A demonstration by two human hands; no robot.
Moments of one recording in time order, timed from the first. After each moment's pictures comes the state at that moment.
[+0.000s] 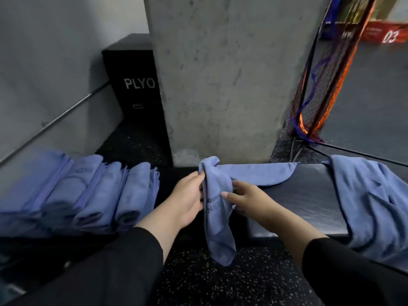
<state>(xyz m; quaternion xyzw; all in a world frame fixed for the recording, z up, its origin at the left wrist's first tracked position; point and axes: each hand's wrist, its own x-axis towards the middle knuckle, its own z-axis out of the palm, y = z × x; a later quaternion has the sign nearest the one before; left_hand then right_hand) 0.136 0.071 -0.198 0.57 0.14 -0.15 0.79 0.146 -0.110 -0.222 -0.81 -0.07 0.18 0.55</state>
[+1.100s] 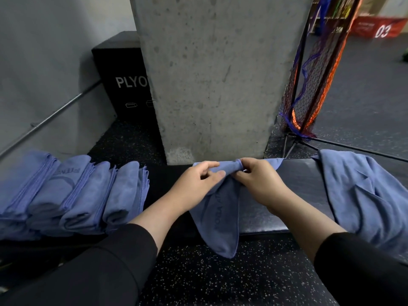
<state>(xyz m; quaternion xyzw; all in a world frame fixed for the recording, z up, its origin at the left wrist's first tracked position) 0.135 0.053 -0.182 0.85 -0.06 -0.05 0.53 0.145 -0.136 -0.170 -0.85 -0.06 0.03 0.52</state>
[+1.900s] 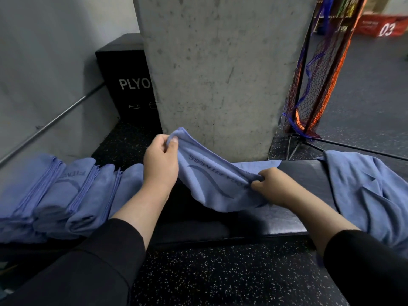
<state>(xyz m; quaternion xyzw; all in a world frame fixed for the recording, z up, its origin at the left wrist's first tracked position) 0.163 0.099 -0.157 0.79 0.10 0.24 0.56 0.162 -0.160 -0.175 -0.97 0.03 0.10 0.23</state>
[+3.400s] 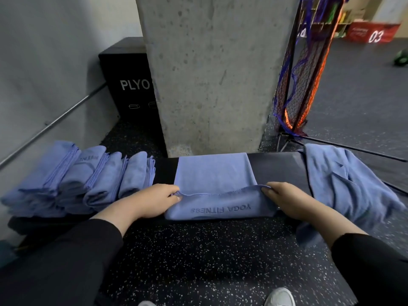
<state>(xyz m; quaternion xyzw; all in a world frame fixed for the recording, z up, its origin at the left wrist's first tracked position) 0.073 0.143 -0.193 0.96 -0.10 -0.19 0.20 0.078 -0.233 -0.195 -0.96 -0.08 0.10 0.24</state>
